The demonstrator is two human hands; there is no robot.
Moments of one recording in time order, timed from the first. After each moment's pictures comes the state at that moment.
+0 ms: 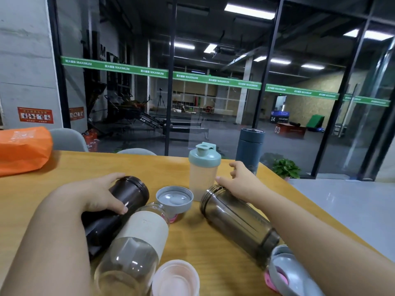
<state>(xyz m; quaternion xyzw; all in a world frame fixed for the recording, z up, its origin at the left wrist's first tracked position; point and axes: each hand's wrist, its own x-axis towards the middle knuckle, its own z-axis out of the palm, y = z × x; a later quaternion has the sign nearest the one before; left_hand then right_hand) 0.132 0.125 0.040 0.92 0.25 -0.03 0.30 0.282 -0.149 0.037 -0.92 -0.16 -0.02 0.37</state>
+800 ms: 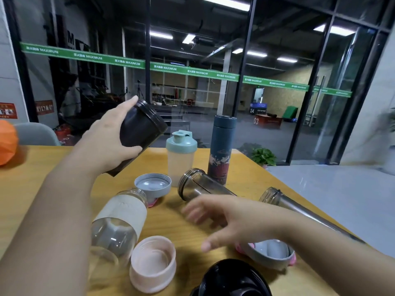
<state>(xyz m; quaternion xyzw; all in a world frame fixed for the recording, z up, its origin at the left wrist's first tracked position) 0.146 0.062 0.077 0.90 0.02 0.36 0.25 0.163 -0.214 0.041 -0.85 -0.45 0.17 0.22</state>
